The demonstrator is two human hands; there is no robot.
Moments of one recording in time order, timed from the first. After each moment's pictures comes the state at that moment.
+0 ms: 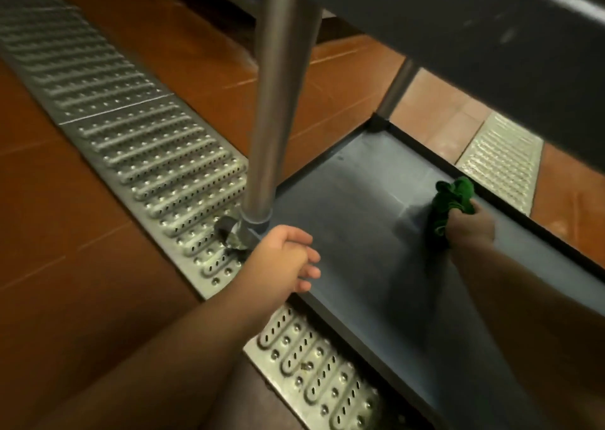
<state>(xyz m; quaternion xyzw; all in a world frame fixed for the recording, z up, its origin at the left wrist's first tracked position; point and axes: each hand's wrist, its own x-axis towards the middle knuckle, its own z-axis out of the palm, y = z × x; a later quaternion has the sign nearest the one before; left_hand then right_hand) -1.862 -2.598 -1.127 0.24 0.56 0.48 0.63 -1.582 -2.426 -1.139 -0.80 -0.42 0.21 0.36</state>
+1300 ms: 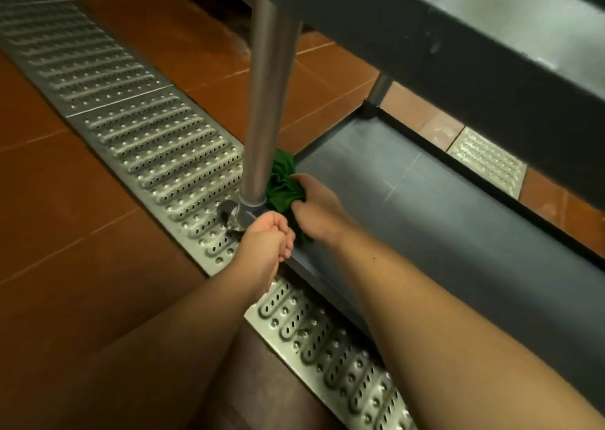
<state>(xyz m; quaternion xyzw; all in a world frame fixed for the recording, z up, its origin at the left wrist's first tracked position) -1.861 -2.599 -1.158 0.19 0.52 0.57 0.61 -1.779 -2.518 -1.119 -0.57 -0.73 0.35 0.13</state>
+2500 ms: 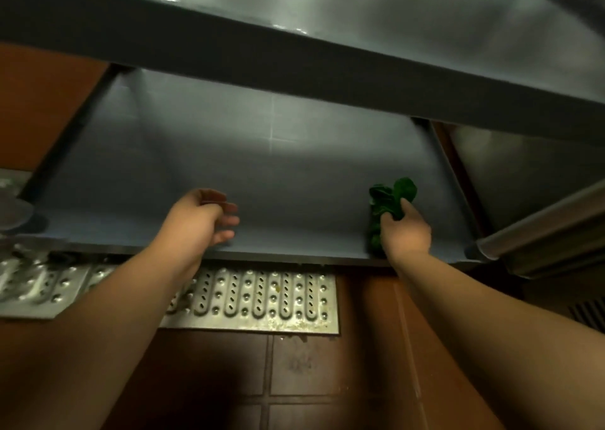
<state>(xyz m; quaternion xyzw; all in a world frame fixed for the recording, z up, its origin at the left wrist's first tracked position) -1.711 -2.641 -1.107 0.43 0.53 0.35 0.64 -1.423 -2.756 -1.120 -0.92 -0.23 0.13 0.28</state>
